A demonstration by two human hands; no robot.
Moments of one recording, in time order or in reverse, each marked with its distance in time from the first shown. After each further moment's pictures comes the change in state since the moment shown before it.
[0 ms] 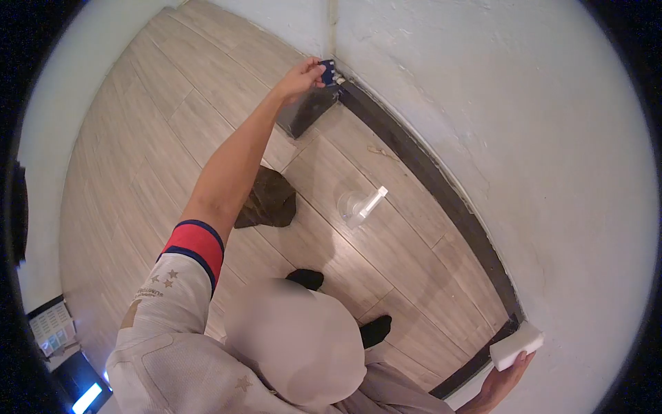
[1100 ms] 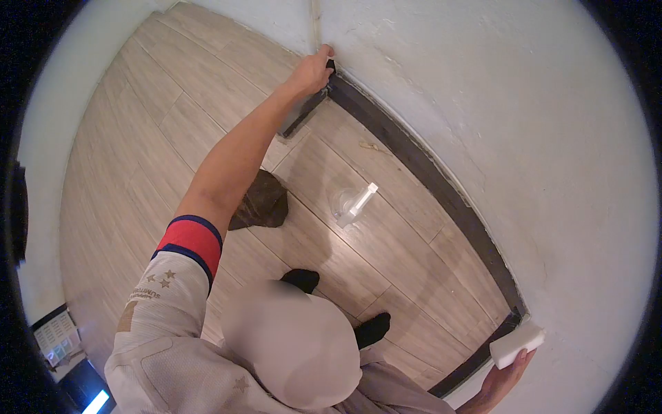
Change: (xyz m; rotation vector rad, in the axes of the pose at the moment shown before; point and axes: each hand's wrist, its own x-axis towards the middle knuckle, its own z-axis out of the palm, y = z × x) left_hand 0.018 0.003 0.045 1.001 0.142 0.445; right_hand -0.001 0.000 0.000 -0.046 -0.004 -0.012
